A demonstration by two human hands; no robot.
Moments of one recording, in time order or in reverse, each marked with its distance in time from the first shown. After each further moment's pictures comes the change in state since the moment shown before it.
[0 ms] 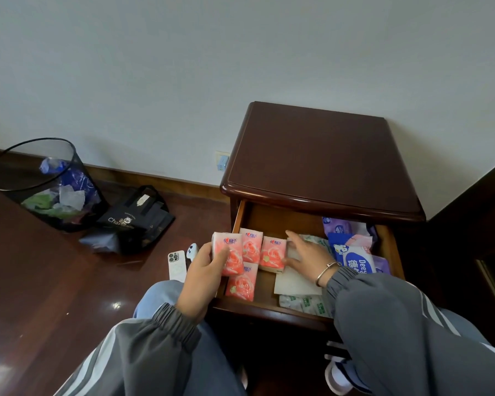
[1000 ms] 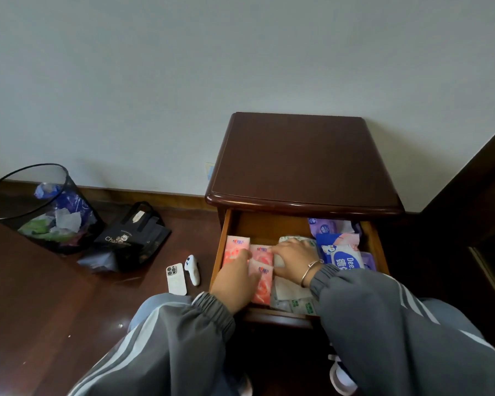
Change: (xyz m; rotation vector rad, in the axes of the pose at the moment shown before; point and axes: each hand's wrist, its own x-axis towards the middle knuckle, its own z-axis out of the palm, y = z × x) left_hand 0.006 0.013 0.062 0.909 -0.266 0.174; right_hand -0.008 -0.010 -0.008 -0.171 0.032 -0.134
